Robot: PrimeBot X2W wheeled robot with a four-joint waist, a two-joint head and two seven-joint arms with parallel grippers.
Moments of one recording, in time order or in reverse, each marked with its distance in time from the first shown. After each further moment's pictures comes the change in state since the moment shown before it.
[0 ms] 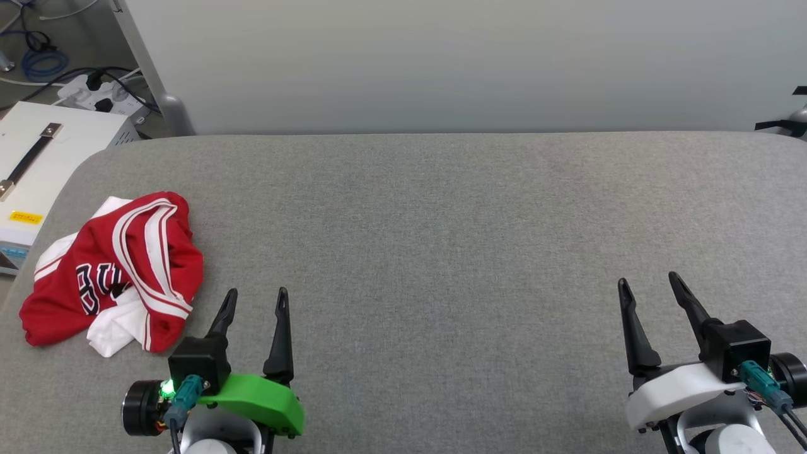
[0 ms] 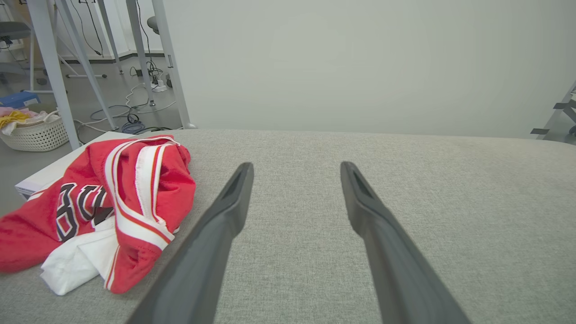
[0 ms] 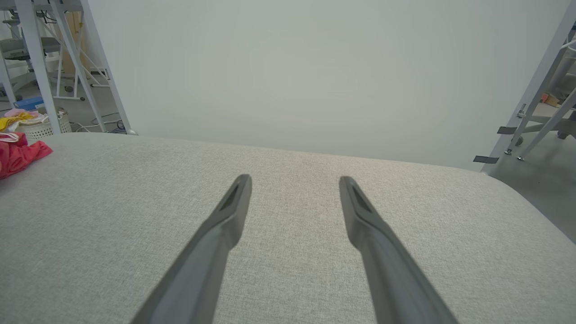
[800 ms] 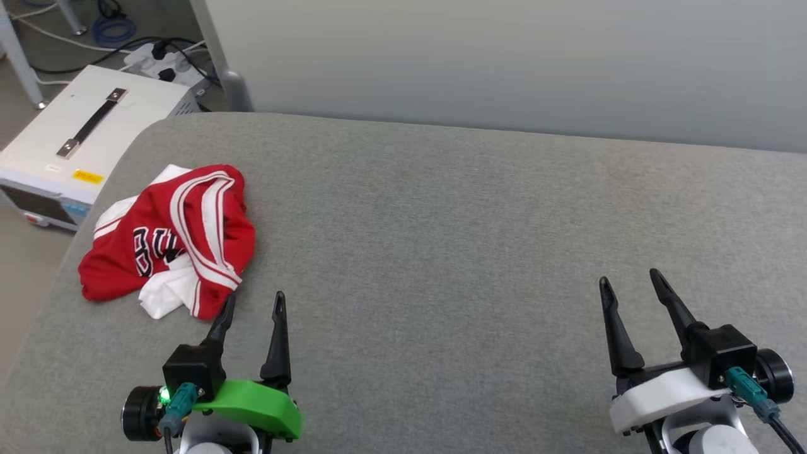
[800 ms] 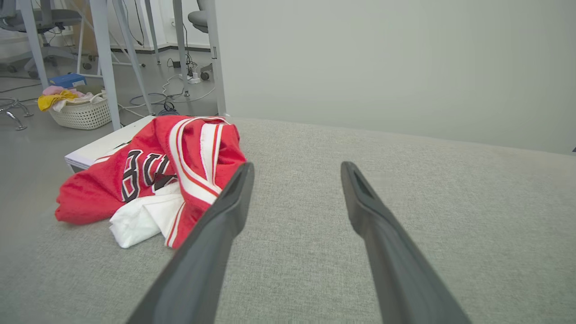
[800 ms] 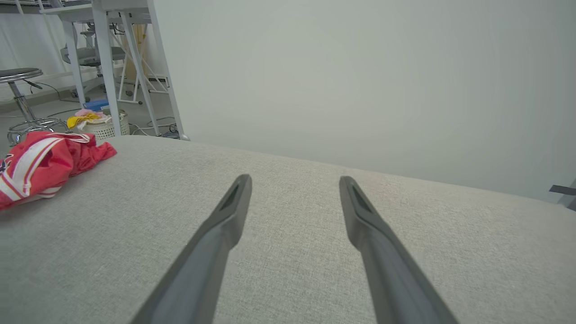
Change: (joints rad) left arm 0.000 0.000 0.007 0.038 -0.026 -0.016 -0.050; right arm 0.000 0.000 0.049 0.001 0.017 0.000 -0.051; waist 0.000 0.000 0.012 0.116
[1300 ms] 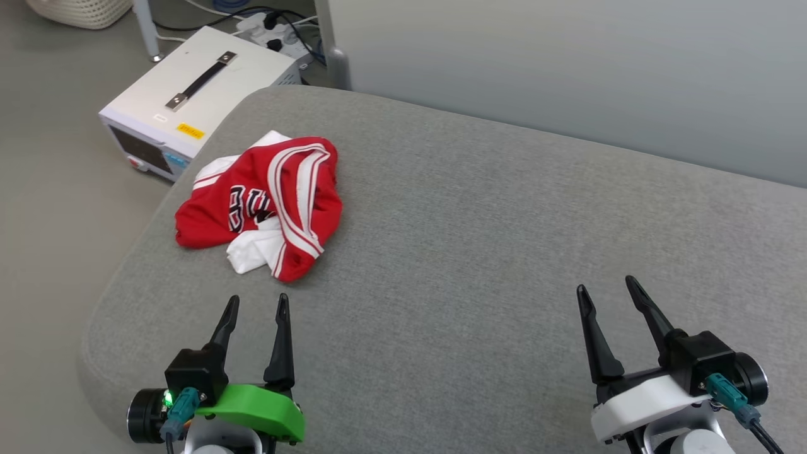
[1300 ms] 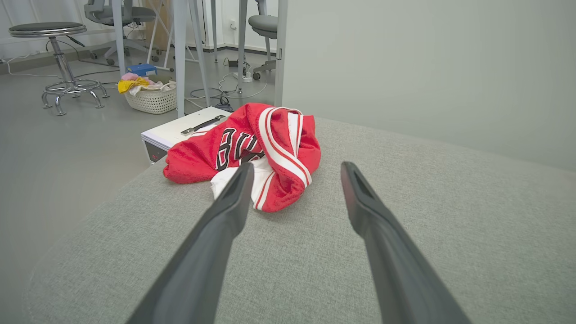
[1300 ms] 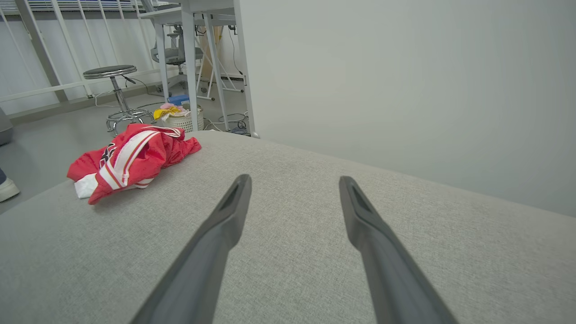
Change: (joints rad) left arm 0.000 0.000 -0.008 0.019 -0.018 -0.007 -0.032; right arm 0.000 0.000 0.063 0.028 0.038 0.000 -0.028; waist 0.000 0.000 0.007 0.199
